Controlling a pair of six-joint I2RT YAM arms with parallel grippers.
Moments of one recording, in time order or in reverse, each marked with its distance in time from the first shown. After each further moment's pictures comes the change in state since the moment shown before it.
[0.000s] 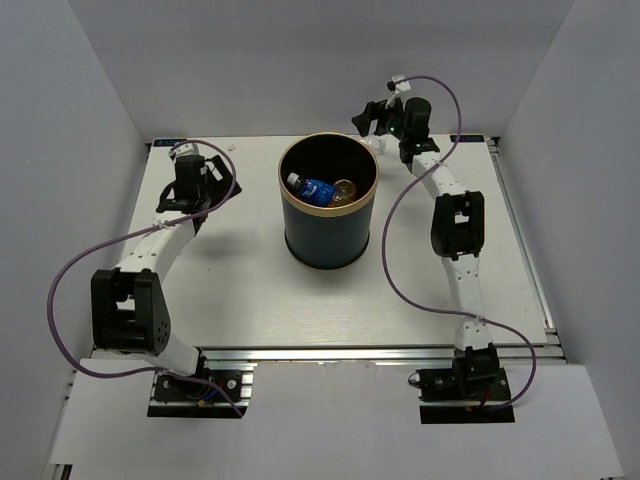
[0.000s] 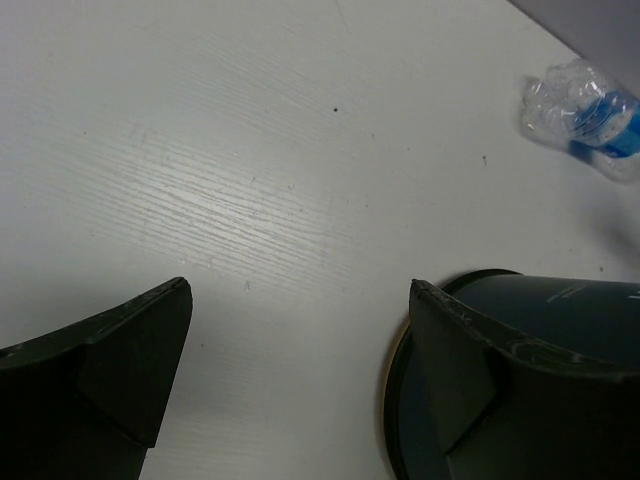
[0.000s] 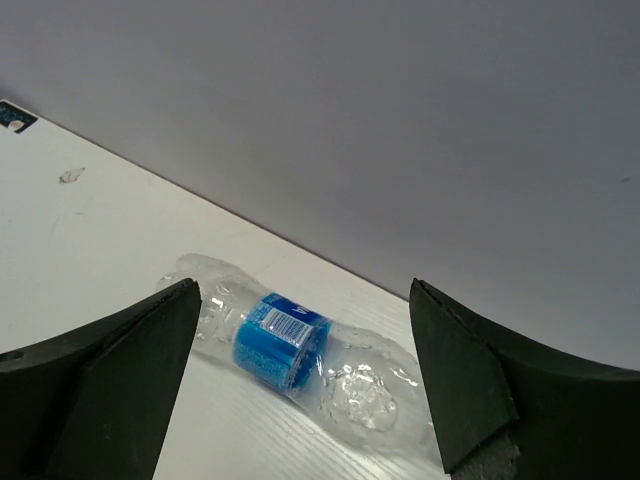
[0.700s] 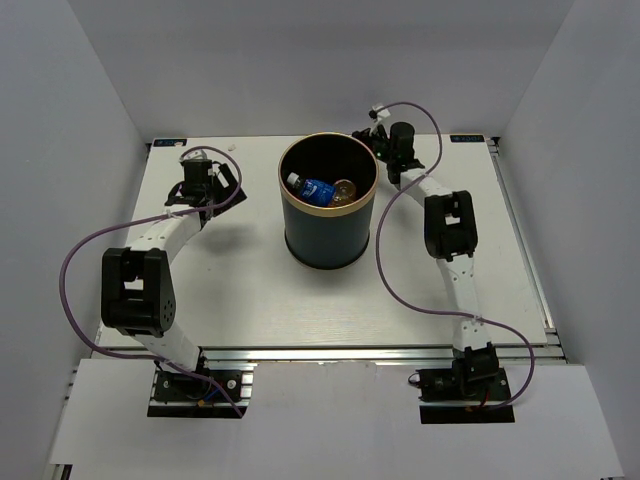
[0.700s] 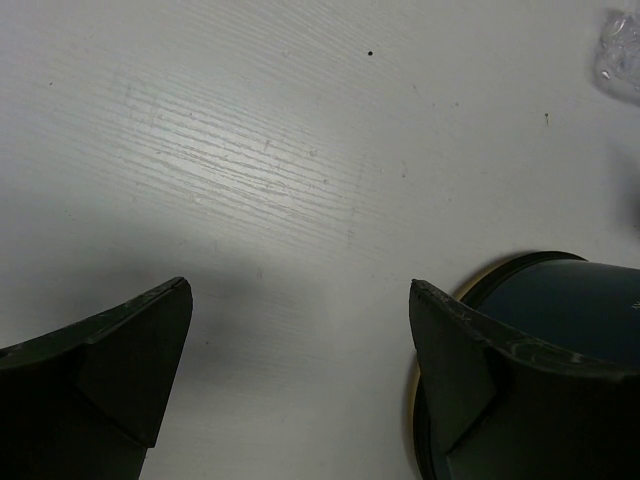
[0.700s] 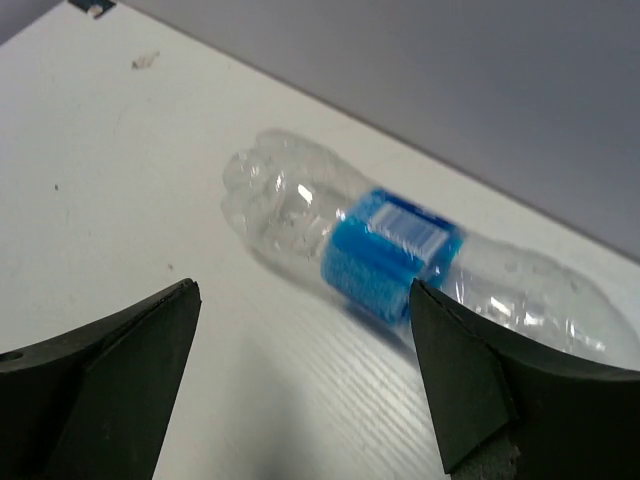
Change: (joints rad) left arm 0.000 0.144 0.023 -0.017 0.044 0.007; right arm 0.055 0.051 -0.192 0.198 -0.144 0.021
